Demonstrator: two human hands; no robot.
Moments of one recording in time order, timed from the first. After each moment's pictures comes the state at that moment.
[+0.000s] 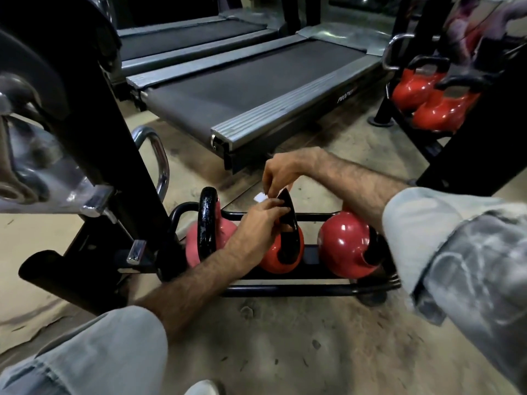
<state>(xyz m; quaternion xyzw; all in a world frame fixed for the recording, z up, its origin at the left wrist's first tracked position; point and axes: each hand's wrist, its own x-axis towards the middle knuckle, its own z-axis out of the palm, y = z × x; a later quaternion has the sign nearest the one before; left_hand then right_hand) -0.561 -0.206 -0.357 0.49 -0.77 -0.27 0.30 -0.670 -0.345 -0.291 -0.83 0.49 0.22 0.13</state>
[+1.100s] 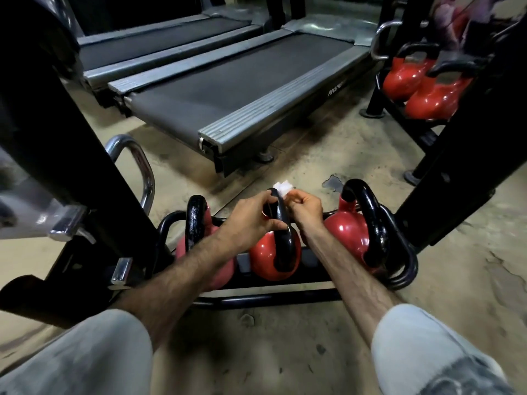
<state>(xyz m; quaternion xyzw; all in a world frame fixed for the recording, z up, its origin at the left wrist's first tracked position) -0.559 -0.246 -0.345 0.51 -0.76 -0.31 0.25 -0.712 -0.300 -0.439 -0.38 0.64 -0.51 0.44</state>
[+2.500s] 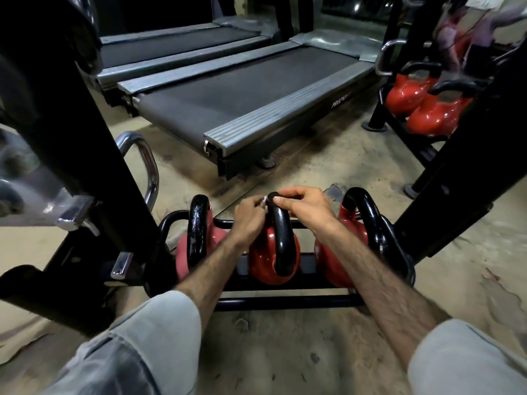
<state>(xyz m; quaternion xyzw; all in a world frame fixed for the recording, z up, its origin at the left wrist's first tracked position) -0.572 -0.288 -0.405 0.58 -0.55 -0.45 0.39 -0.714 -0.277 -0.372 -0.51 0.63 -0.42 0.41</state>
